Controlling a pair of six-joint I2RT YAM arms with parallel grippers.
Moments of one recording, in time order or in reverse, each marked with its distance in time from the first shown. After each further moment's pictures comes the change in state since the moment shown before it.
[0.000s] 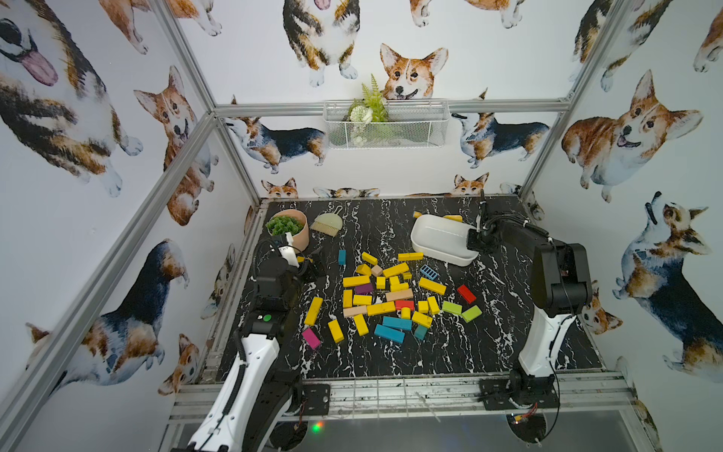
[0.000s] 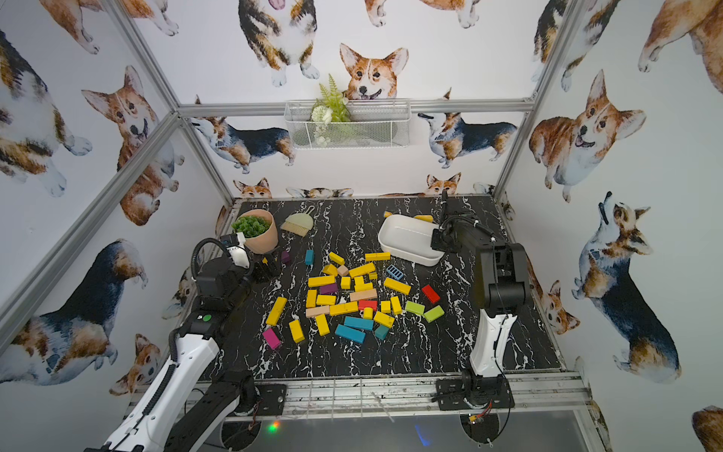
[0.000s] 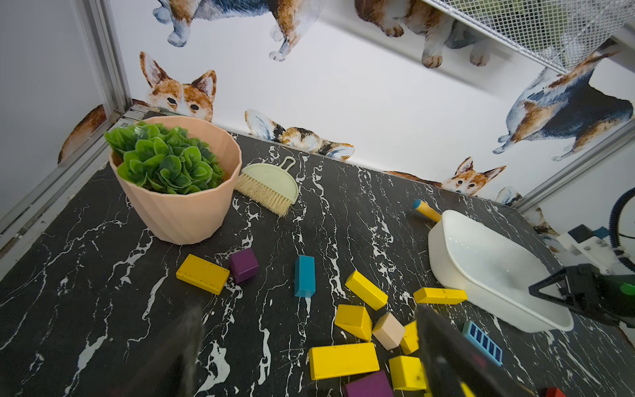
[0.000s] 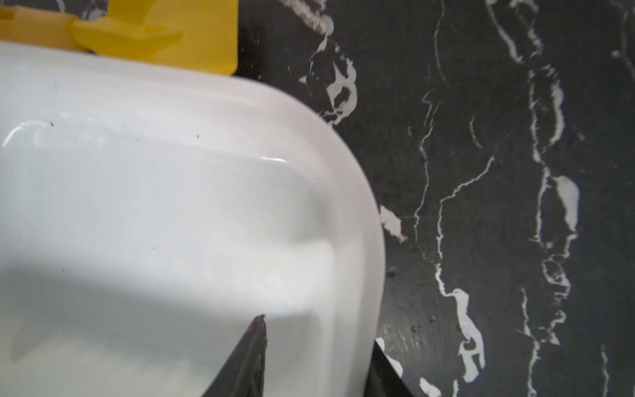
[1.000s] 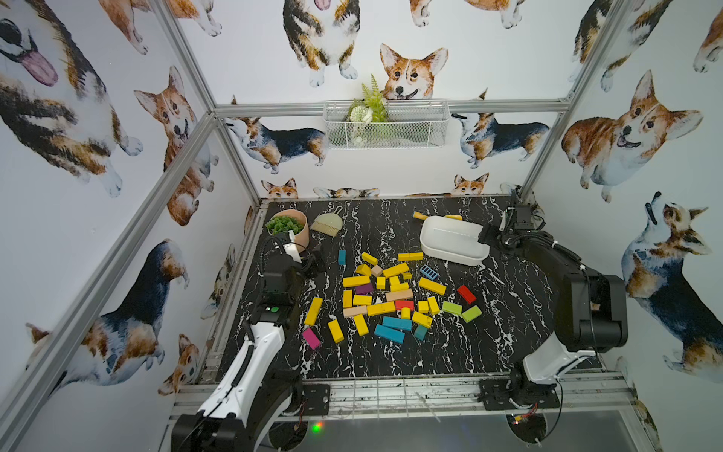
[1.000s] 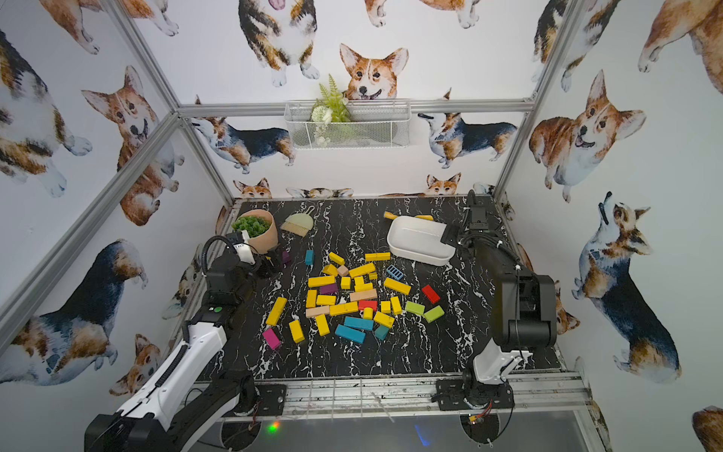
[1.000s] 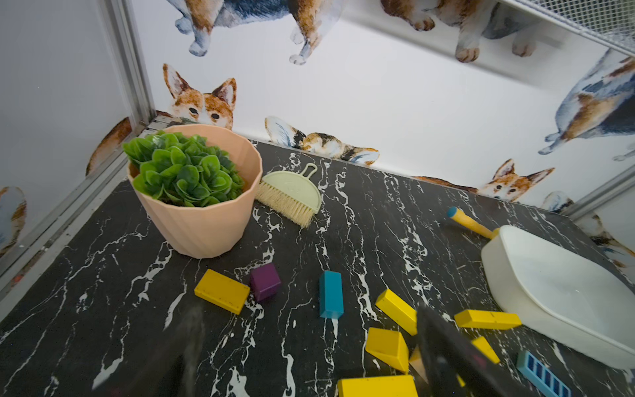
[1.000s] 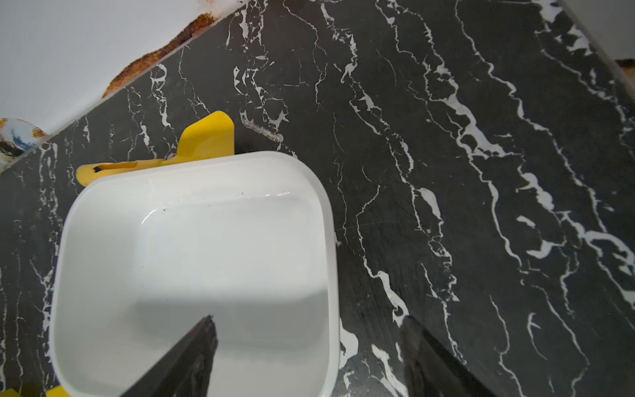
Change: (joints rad) left arm 0.001 0.111 -0.034 0.147 -0.060 0.043; right arm -0.103 -0.258 -0.220 0.241 -0.018 0.103
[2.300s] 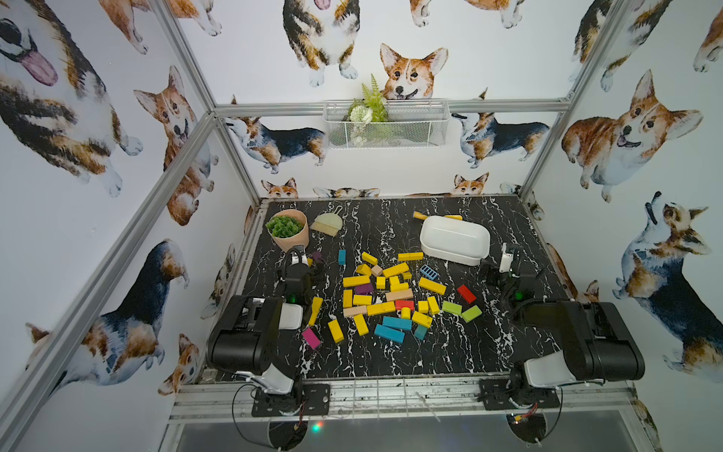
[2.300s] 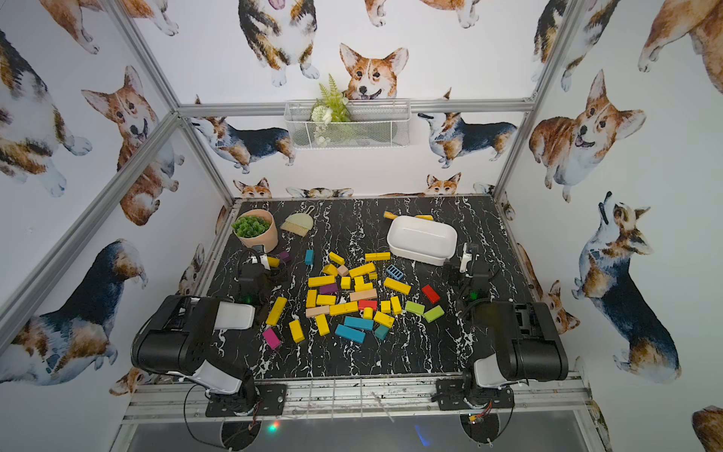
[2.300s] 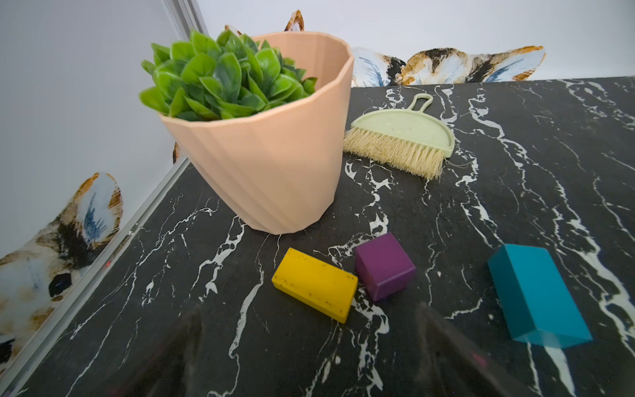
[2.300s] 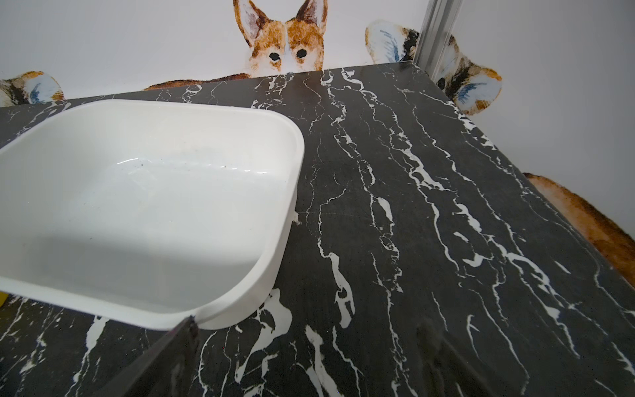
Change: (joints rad) left arm 0.013 0.653 -0.194 0.788 -0.294 0.300; right arm 0.002 -0.235 -0.863 1.106 0.077 -0.317
